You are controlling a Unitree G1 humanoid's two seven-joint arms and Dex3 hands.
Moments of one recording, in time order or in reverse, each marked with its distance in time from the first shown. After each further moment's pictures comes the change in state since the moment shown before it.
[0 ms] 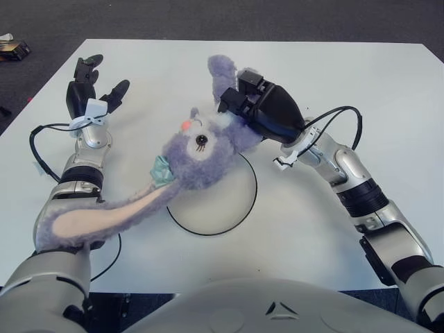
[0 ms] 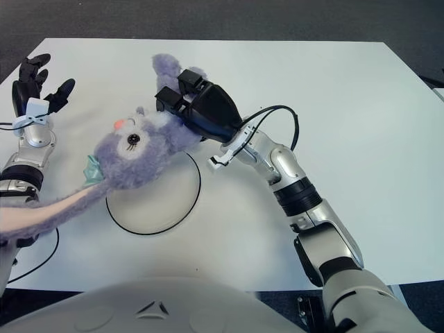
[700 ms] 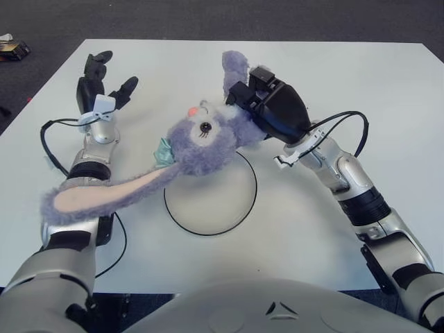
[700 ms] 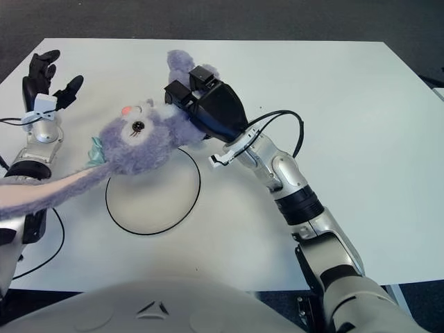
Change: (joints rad) left arm -0.023 -0.001 -0.003 0.017 -0.008 0.000 -0.034; right arm 0.073 0.009 -0.019 -0.112 -0.074 0.173 -0.014
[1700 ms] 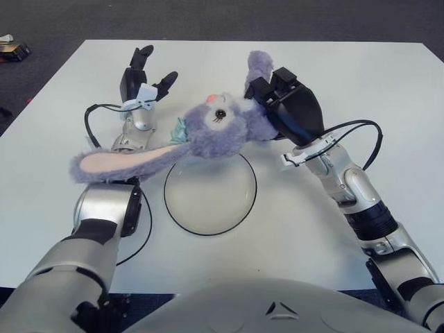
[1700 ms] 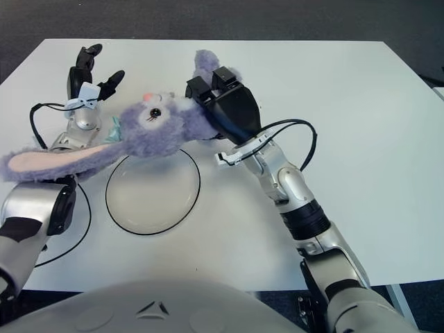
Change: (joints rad) left arm -0.085 -0.136 -0.060 -0.038 0.034 0.135 0.002; right arm 0.090 0.006 -0.006 -0.128 -0.055 0.200 0.022
